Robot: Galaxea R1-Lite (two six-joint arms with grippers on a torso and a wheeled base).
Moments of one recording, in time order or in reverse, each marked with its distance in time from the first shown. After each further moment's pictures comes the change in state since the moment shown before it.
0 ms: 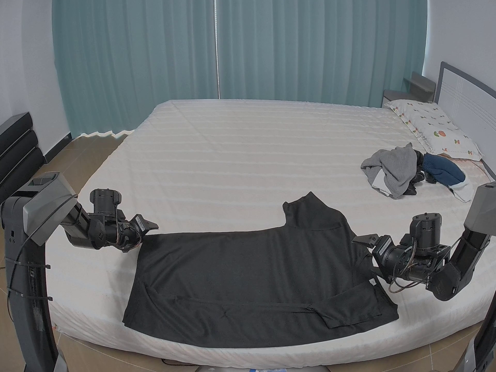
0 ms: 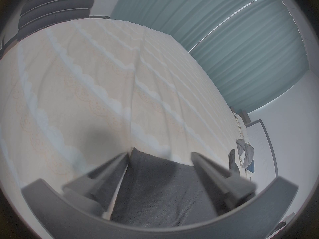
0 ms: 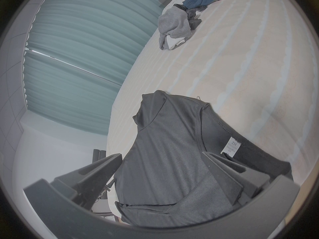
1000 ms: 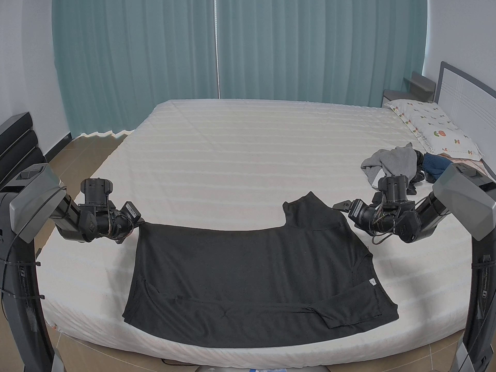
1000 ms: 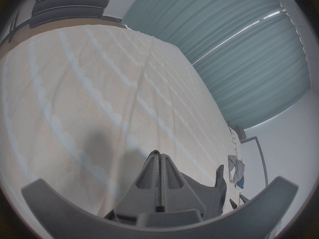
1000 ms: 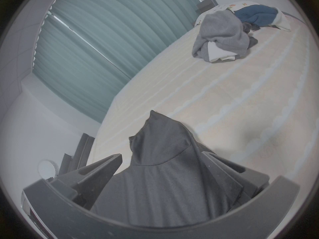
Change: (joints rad) left arm 0.029 -0.091 0.024 -0.006 0.023 -0.140; right arm -0.069 0.337 -0.847 0.522 0.062 -0.392
